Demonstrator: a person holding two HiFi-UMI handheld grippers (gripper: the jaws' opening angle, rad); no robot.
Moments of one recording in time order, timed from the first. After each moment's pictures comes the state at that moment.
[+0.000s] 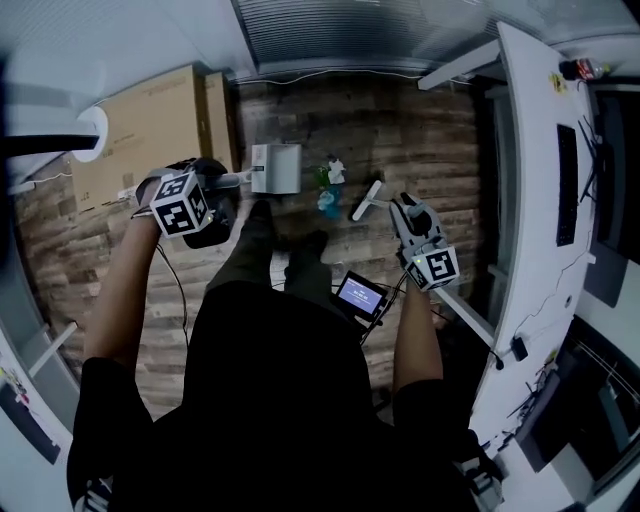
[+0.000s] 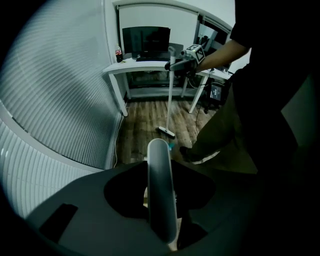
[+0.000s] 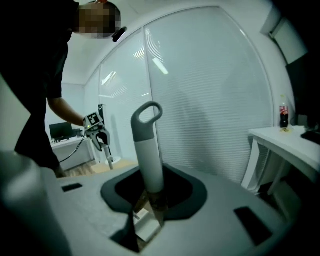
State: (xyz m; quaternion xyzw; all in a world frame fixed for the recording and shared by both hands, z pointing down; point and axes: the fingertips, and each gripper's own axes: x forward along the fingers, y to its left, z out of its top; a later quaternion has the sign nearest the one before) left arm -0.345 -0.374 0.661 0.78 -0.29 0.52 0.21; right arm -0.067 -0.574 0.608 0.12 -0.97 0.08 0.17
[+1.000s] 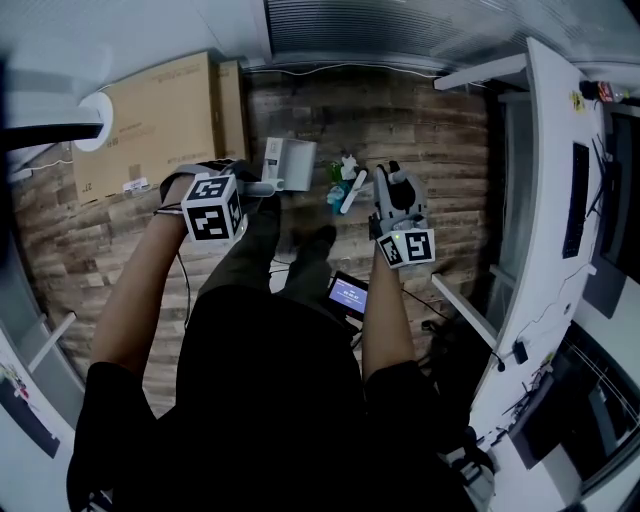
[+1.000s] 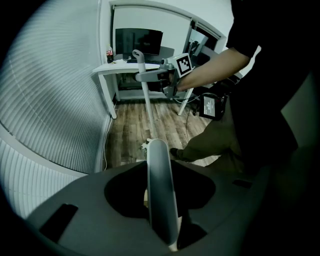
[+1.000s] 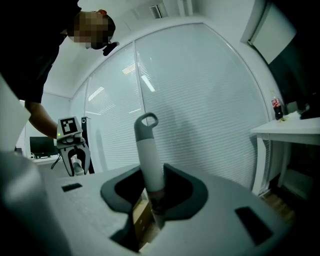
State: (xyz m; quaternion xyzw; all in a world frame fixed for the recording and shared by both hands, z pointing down) left arm -0.338 -0.371 0.660 0.81 -0.23 0.50 0.22; right arm -0.209 -0.571 0.606 0.20 -0.97 0.10 0.06
